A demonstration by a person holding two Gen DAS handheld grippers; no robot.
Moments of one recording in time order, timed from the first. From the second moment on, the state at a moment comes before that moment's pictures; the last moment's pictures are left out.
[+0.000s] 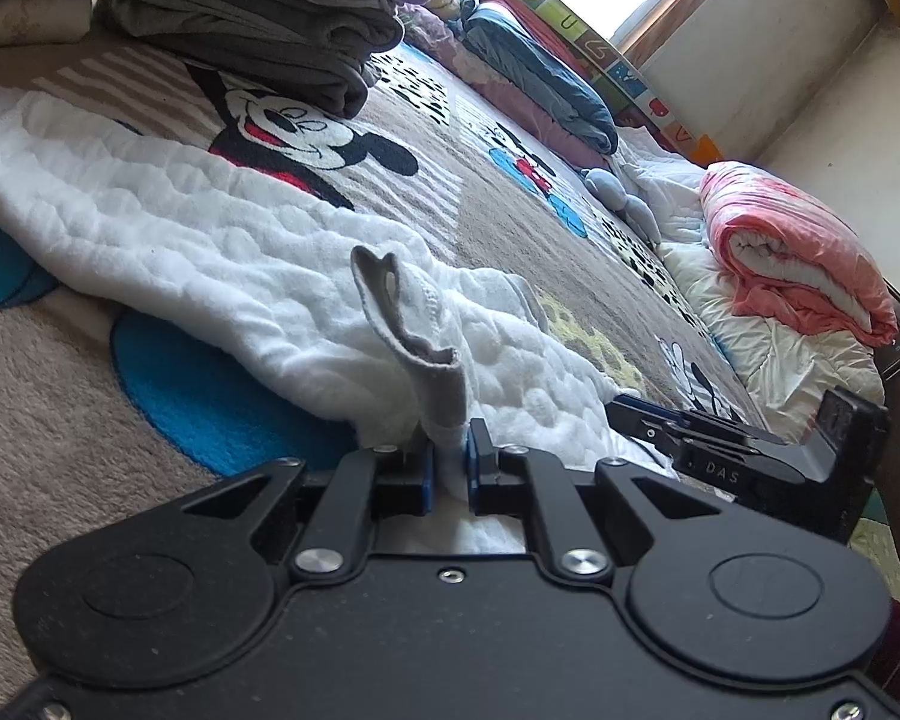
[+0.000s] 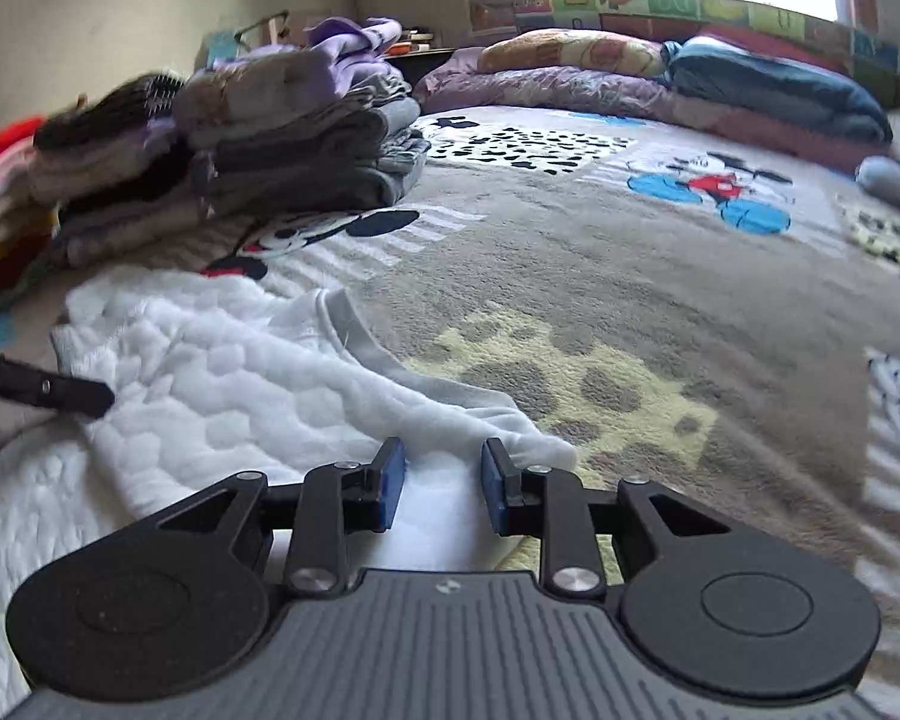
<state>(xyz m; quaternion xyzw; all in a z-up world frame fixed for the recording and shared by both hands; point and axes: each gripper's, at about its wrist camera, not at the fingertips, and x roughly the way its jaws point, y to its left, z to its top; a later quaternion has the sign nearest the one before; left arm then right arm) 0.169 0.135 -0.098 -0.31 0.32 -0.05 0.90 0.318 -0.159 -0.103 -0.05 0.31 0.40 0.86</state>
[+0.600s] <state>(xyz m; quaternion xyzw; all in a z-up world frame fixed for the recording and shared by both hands) 0.166 0.153 -0.089 -0.36 0.32 -0.06 0.88 0.273 -0.178 -0.067 -0.04 0.31 0.38 0.87</state>
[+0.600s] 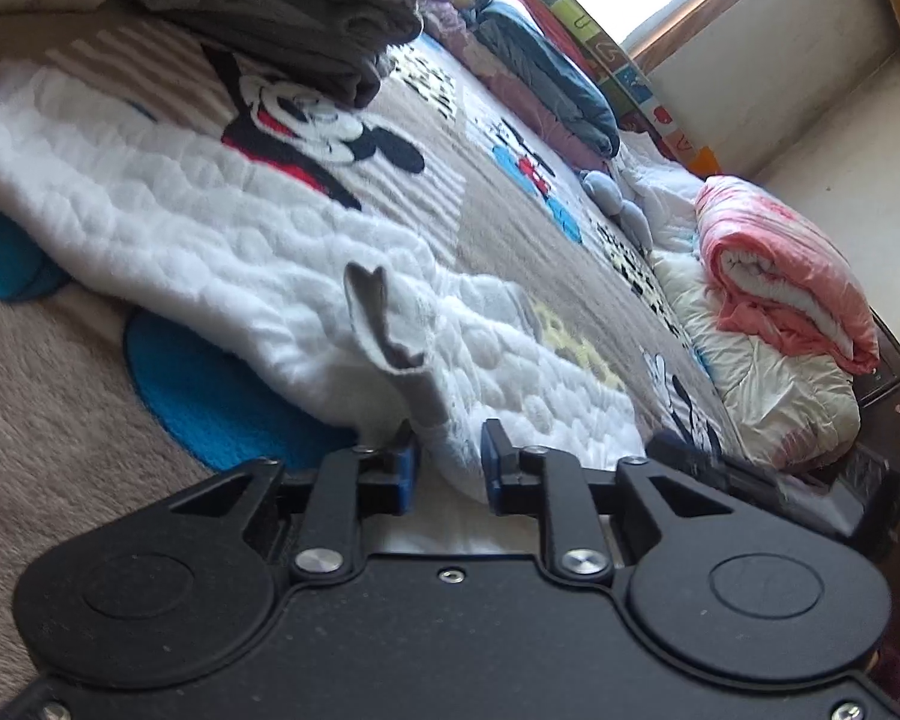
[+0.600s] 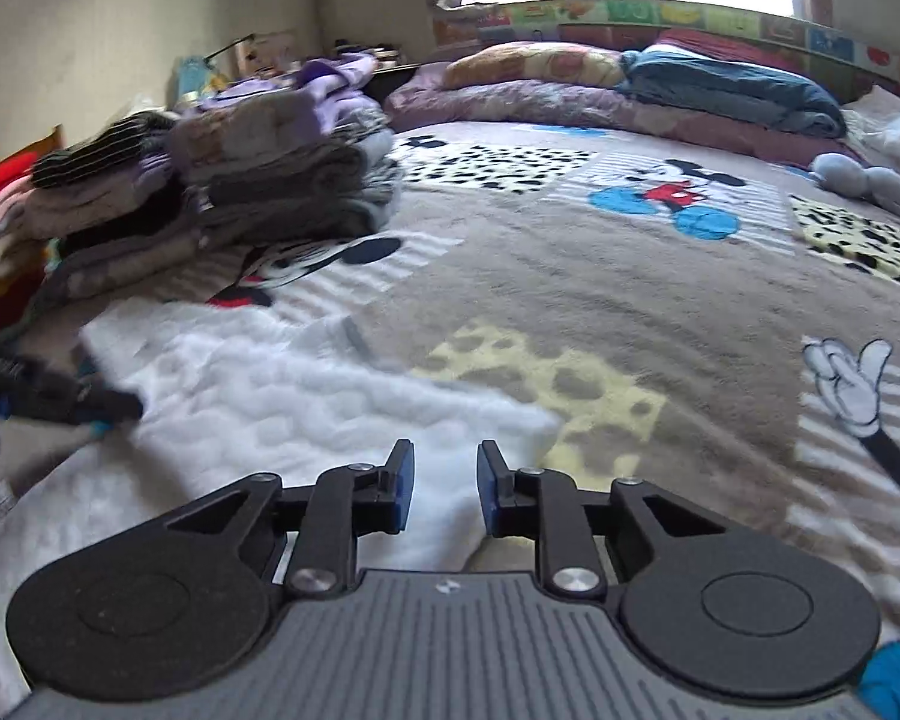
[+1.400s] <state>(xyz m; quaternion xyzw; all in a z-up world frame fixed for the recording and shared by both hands) 0.168 0.157 -0.068 -0.30 0.28 -0.04 0.91 0.297 -0.149 -0.088 -0.01 0.39 0.36 0.85</state>
